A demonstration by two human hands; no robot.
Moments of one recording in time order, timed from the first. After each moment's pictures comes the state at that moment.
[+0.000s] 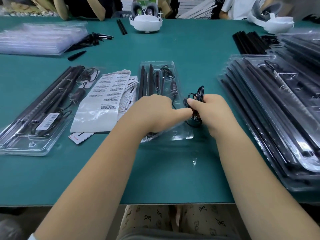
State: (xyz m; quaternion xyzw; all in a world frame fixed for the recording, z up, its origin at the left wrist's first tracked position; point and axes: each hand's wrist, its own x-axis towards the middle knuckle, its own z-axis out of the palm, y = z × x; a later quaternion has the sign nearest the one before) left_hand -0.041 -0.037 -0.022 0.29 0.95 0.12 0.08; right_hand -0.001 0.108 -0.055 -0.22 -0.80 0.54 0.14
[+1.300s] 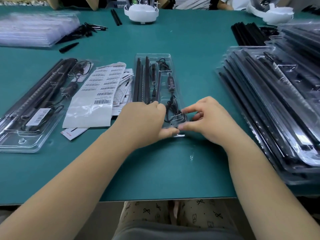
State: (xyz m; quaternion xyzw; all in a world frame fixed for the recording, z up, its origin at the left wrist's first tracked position) left_hand -0.030 -0.060 -0.055 0.41 0.90 -0.07 -0.12; right_hand 0.029 0.118 -0.069 -0.10 -0.92 0.37 0.07
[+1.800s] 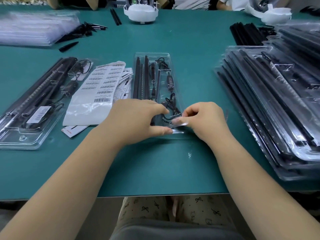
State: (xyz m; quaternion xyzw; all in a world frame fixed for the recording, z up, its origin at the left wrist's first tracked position) left_hand -0.038 -0.078 -0.051 0.41 0.91 0.05 -0.07; right_hand 0.027 0.102 -0.071 -0.20 -0.89 0.40 0.08
